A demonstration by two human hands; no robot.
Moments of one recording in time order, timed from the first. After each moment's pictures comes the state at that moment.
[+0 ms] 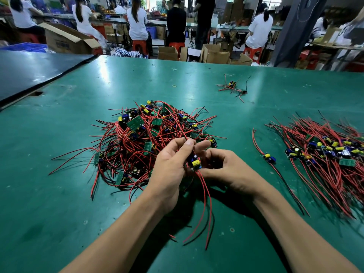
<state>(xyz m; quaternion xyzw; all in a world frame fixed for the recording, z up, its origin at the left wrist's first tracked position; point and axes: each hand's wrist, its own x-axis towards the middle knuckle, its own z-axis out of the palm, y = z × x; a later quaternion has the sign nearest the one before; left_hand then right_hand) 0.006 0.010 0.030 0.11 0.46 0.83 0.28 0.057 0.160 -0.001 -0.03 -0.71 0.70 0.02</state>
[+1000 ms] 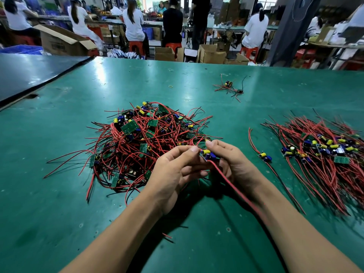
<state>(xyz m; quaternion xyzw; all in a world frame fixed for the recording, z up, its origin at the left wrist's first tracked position) 0.004 0.013 0.018 0.11 0.46 0.82 0.32 0.051 0.164 0.009 -0.07 -0.53 0.84 0.04</state>
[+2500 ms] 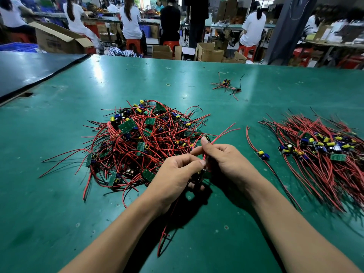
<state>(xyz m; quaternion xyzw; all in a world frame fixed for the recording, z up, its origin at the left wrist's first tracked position) 0.008 0.014 0.010 0.20 0.58 0.72 0.32 0.050 0.161 0.008 -0.15 -0.64 0.76 0.04</state>
